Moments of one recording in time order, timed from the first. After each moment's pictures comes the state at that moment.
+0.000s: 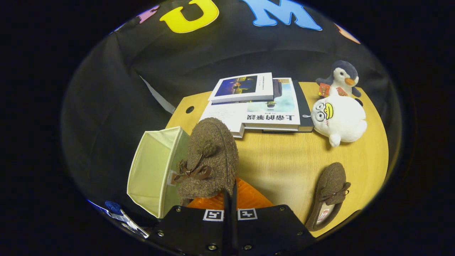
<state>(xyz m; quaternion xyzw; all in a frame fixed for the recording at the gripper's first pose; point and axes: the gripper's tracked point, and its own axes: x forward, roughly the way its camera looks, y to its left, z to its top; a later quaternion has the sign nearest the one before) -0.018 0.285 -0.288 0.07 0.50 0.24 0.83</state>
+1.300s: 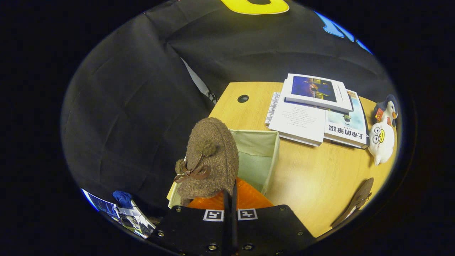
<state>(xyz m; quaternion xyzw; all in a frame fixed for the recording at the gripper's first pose) -0.059 0.475 -0.269 0.02 0.54 0.34 0.77</state>
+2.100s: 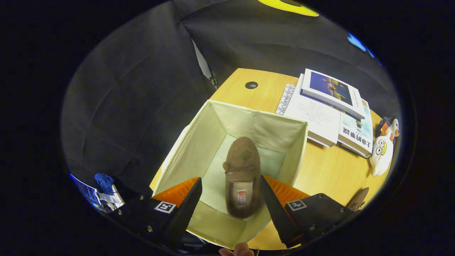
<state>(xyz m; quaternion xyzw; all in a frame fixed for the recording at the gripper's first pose) -0.078 0.496 -0.302 -0.05 0.54 0.36 0.76</state>
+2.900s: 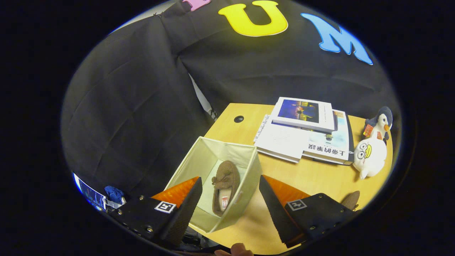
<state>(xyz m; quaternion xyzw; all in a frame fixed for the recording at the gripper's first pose) -0.033 0.395 -0.219 0.04 0.43 0.37 0.82</state>
